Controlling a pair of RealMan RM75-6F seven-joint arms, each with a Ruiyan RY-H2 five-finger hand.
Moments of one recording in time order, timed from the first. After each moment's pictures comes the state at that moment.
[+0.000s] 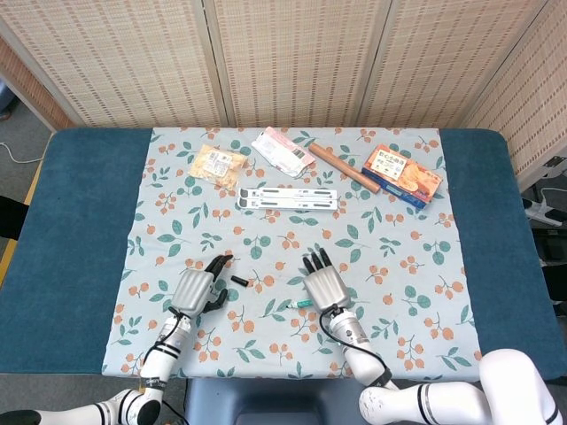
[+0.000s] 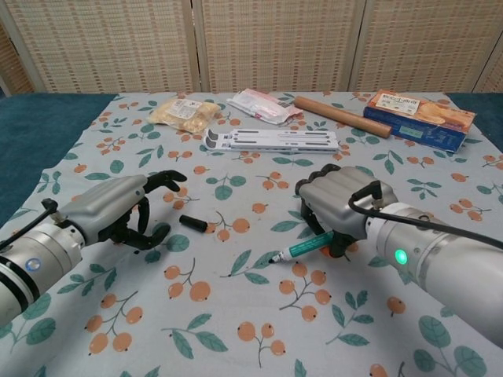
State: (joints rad) left arm -0.51 -1.87 -0.15 -1.23 1.31 1.11 0.17; right arm 0.73 -1.80 0.12 -1.59 -0.80 1.16 -1.12
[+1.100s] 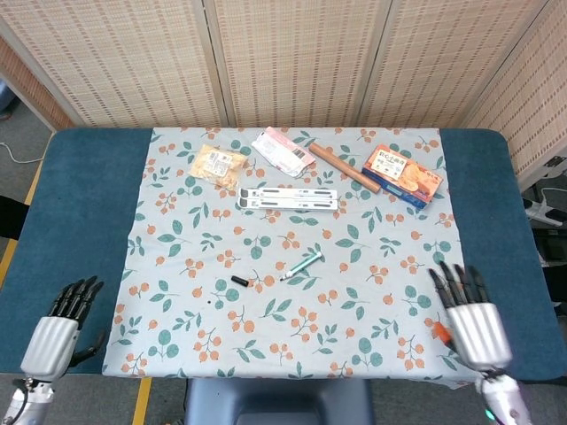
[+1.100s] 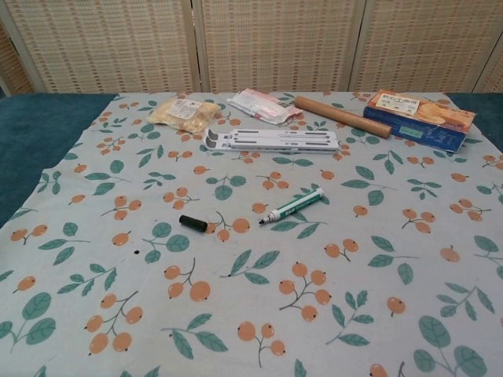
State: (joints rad) left arm -0.13 -1.26 0.12 -1.49 1.62 1.61 -0.01; right arm 0.18 -1.20 -0.27 -1.83 -1.50 1.76 -0.56
